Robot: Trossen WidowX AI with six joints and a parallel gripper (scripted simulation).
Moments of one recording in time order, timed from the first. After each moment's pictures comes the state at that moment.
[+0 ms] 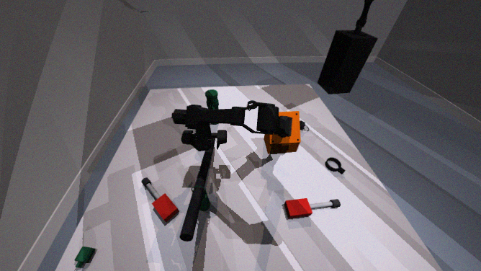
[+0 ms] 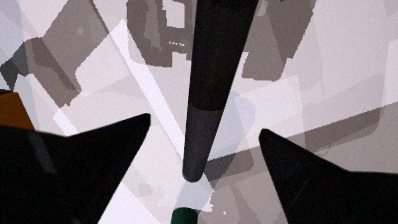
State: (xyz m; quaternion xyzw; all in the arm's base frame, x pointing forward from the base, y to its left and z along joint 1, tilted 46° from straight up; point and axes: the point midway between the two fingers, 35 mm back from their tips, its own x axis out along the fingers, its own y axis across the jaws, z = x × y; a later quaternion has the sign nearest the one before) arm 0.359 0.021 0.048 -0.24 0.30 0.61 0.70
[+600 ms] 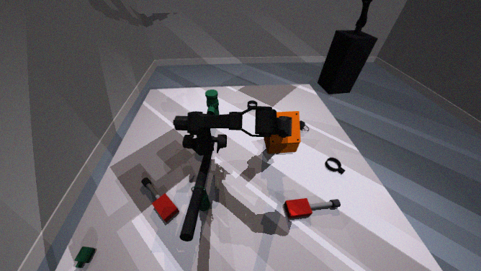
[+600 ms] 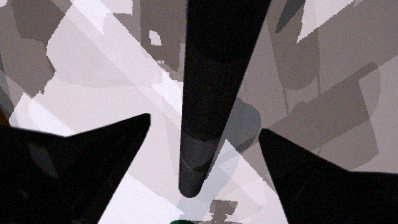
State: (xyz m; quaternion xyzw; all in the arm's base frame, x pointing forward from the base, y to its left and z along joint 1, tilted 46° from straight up) arm 0.363 0.040 0.029 -0.24 0.30 0.61 0.70
